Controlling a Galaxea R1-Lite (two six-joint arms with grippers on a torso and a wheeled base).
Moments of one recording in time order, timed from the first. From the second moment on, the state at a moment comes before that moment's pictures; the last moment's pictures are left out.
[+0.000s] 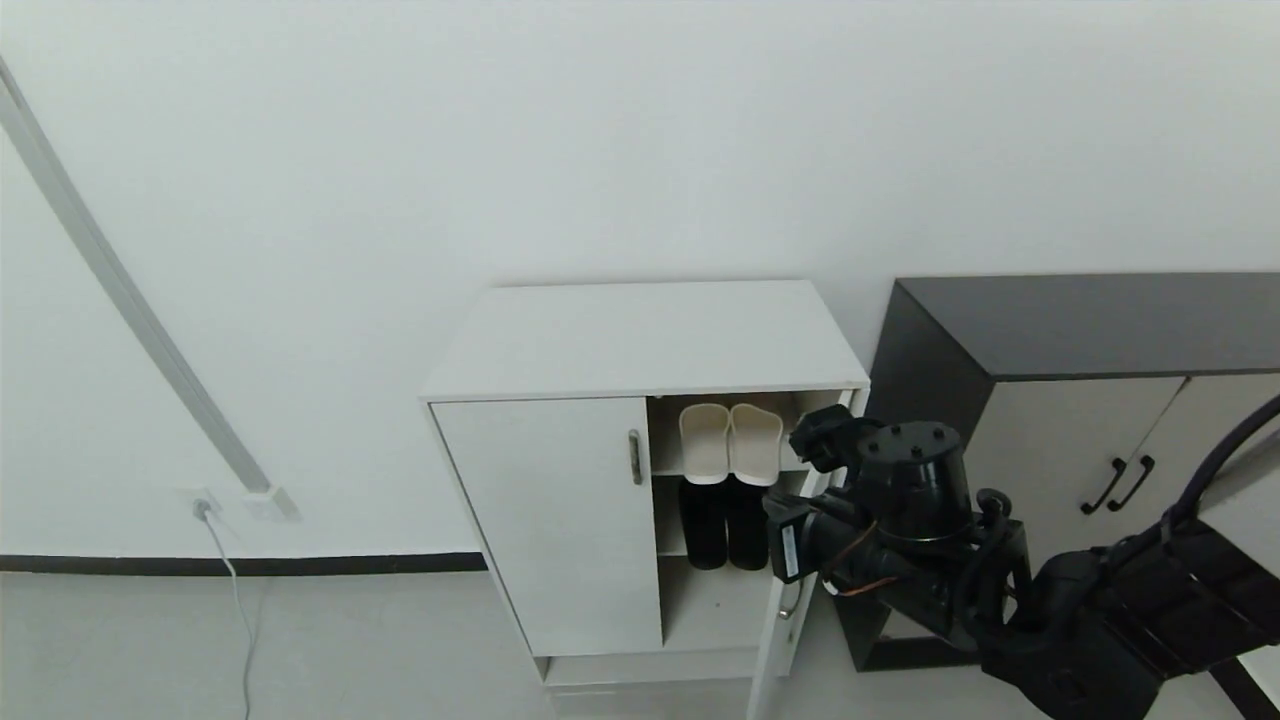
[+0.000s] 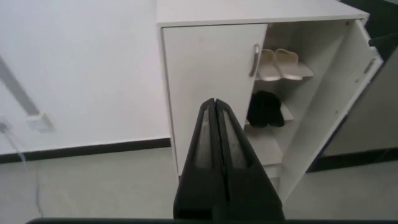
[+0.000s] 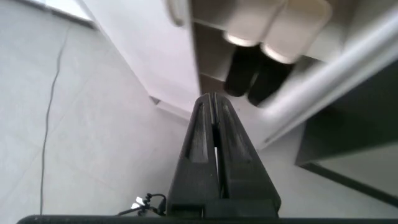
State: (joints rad) left arm 0.00 0.00 0.00 0.00 -0.05 0.01; right arm 0.73 1.94 -0.78 -0.82 -0.22 0.12
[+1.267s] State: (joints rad) left arm 0.00 0.00 0.00 0.00 -0.05 0.01; right arm 0.71 1.79 -0.42 -0.91 -0.21 0.04
